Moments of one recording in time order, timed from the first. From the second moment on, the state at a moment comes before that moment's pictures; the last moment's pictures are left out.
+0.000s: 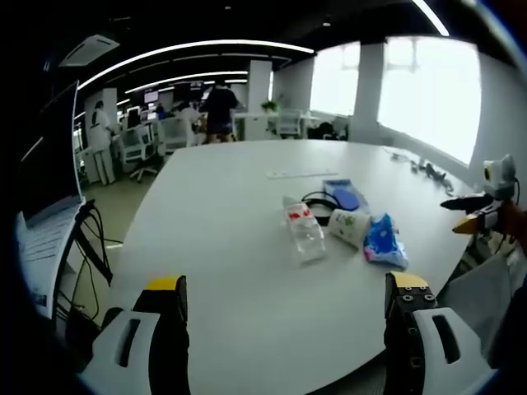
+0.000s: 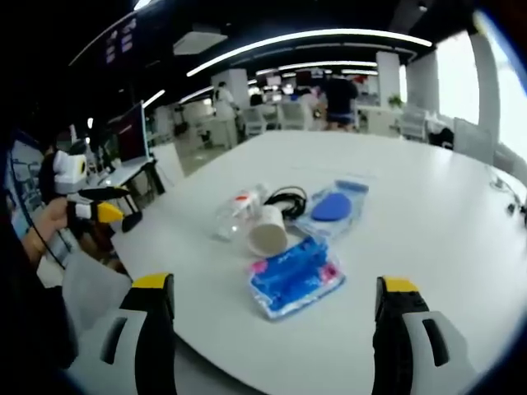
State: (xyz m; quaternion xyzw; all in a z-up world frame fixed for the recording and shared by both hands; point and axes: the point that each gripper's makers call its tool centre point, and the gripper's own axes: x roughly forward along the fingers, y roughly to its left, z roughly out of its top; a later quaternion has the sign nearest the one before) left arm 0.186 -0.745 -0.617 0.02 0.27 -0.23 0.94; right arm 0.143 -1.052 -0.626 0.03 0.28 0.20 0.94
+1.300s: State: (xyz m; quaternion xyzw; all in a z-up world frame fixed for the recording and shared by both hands) left arm 0.216 -0.760 -0.605 0.03 0.28 -0.26 0.92; right arm 0.152 -1.048 -0.621 0.01 0.28 0.23 0.93
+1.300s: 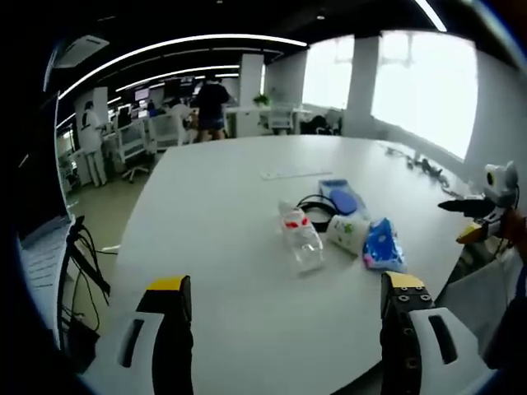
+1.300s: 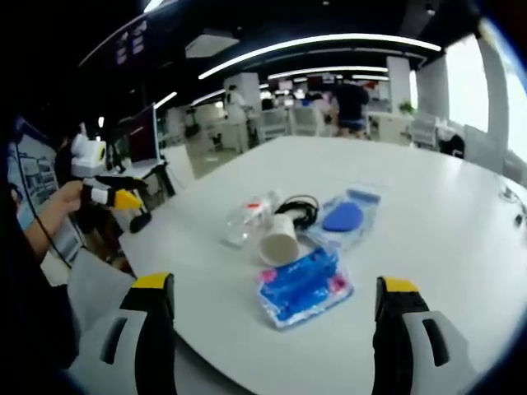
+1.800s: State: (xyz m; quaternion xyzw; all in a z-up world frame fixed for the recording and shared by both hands) left arm 0.239 -0.785 -0.607 0.03 0.30 -0.28 0.91; right arm 0.150 -1.058 -0.631 -0.03 0.32 0.24 0.92
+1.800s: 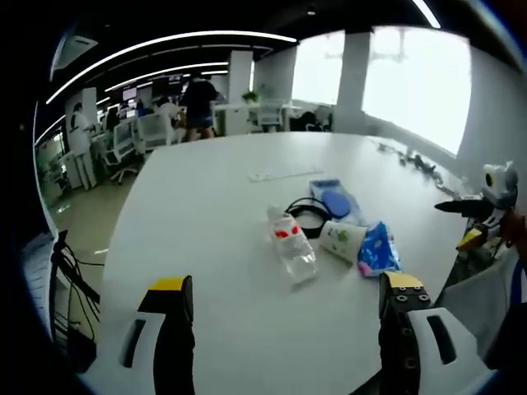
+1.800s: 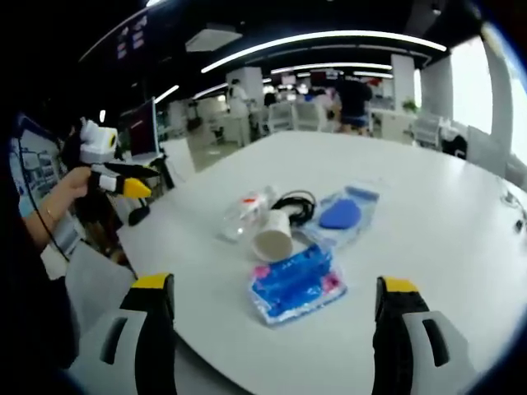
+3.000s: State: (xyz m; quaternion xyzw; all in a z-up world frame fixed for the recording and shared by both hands) left arm 0.295 -0.850 -0.642 0.05 0.38 -0.32 0.86; right arm 0.170 -1.062 -0.652 -0.01 0.34 0.25 0.90
